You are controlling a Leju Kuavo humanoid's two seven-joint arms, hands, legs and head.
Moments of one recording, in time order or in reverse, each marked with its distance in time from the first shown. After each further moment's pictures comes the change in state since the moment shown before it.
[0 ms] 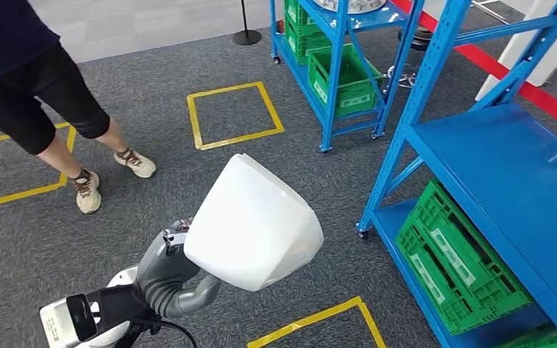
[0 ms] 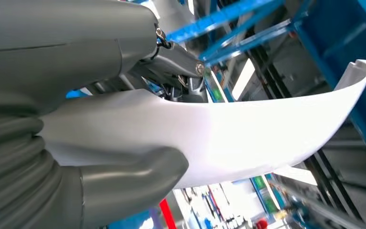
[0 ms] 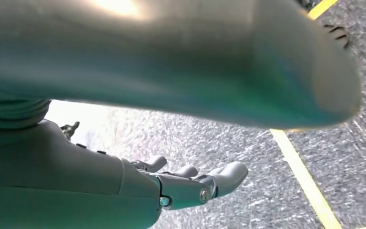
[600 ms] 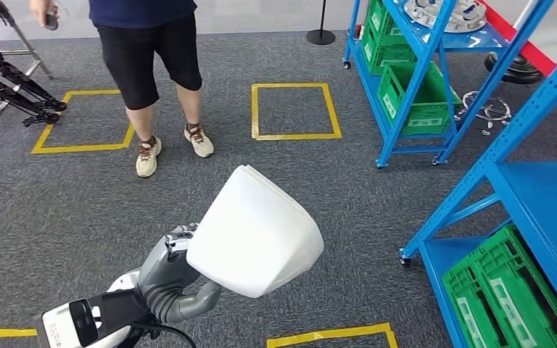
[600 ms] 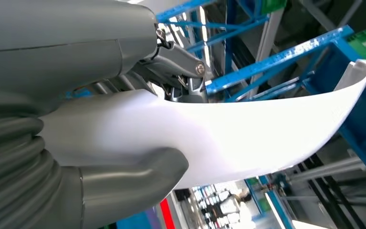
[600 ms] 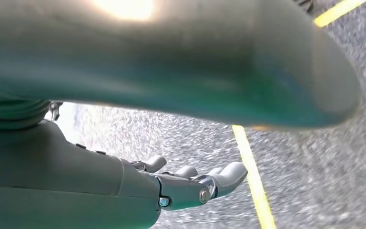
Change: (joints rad) left arm 0.034 -0.005 0.016 -0.015 -0.019 -0.016 -0.009; right arm 0.000 -0.005 -0.034 0.000 -0.030 -0.008 -0.051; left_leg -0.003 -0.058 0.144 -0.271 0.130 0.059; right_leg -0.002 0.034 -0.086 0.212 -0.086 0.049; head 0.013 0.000
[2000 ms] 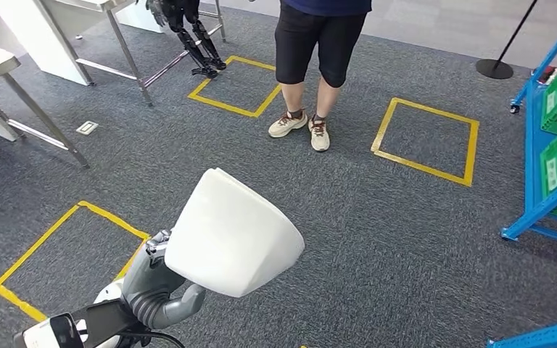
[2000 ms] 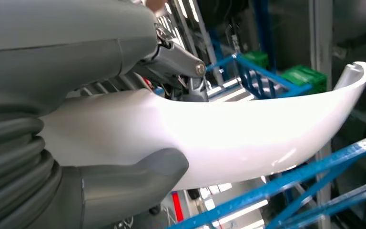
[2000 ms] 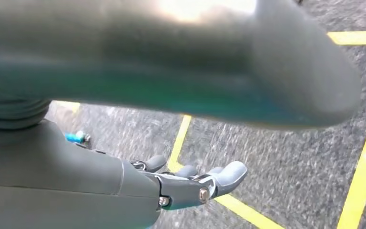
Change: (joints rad) left arm 0.059 0.022 0.042 -0.027 -0.032 0.033 -0.028; right arm 0.002 -0.042 0.030 0.000 0.061 0.080 -0.086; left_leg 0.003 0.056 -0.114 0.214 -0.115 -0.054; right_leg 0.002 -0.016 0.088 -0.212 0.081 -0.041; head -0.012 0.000
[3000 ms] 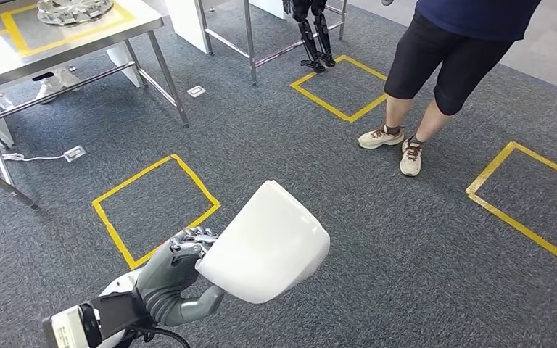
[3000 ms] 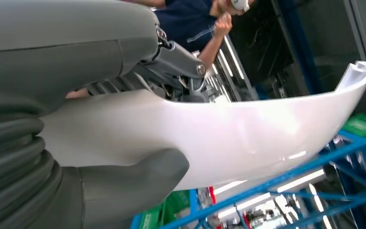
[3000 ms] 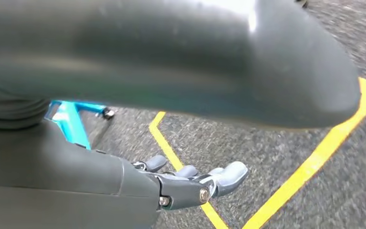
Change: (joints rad) left arm -0.055 0.015 -0.045 0.016 0.006 -0.044 0.077; right arm -0.006 0.010 0.004 0.000 0.000 0.003 0.008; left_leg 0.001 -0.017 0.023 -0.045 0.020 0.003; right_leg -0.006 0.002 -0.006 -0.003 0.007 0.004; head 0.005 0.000
